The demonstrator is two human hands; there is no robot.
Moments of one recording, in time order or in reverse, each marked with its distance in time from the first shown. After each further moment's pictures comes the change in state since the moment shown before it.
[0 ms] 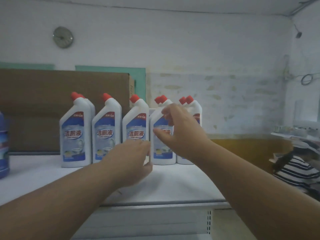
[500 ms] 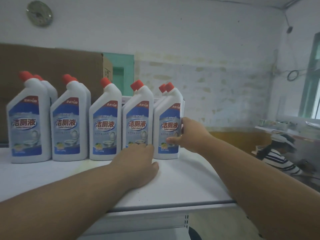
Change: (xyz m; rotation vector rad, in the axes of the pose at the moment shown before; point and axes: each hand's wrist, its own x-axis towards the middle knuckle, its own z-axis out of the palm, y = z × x) left_hand 0.056 0.062 0.063 0.008 -0.165 -0.035; right_hand 0.008 0.129 -0.005 0.099 -0.291 0.482
